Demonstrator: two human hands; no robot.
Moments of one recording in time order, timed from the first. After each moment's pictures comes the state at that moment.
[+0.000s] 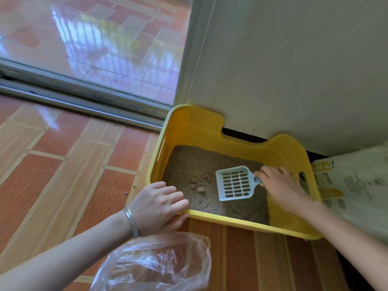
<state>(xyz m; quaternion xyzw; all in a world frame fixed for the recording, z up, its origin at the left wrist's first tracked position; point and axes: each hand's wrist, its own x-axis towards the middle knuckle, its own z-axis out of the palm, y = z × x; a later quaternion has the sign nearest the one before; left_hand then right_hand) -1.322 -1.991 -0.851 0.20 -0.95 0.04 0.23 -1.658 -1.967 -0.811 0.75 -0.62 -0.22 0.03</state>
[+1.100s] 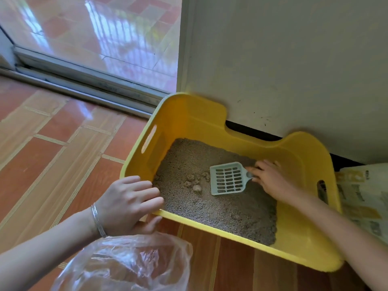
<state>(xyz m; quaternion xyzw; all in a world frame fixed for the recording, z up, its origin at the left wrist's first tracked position) -1.328 -1.988 -0.856 0.24 -0.95 0.05 0.20 -1.708 -2.030 -0.881 0.81 -0.57 -0.14 -0.05</state>
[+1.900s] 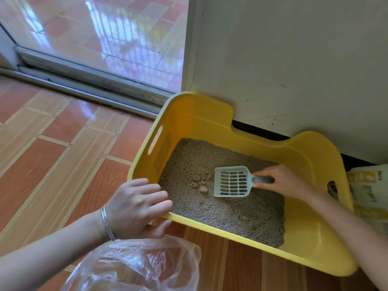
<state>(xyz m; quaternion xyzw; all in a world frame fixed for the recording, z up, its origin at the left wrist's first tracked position) -1.329 -1.989 -0.859 0.24 -0.94 0.06 0.22 -1.711 -2.034 -0.871 0.76 -0.60 -0.09 -0.25</state>
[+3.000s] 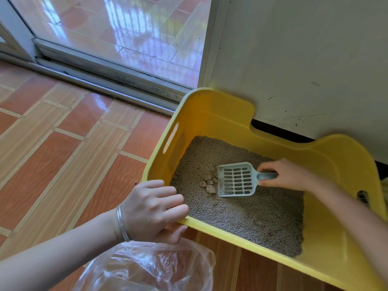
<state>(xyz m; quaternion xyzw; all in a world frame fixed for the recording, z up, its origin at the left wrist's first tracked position) -1.331 -1.990 -0.859 0.24 -0.94 0.05 0.24 -1.681 -2.070 -0.871 0.75 -0.57 -0.17 -0.30</state>
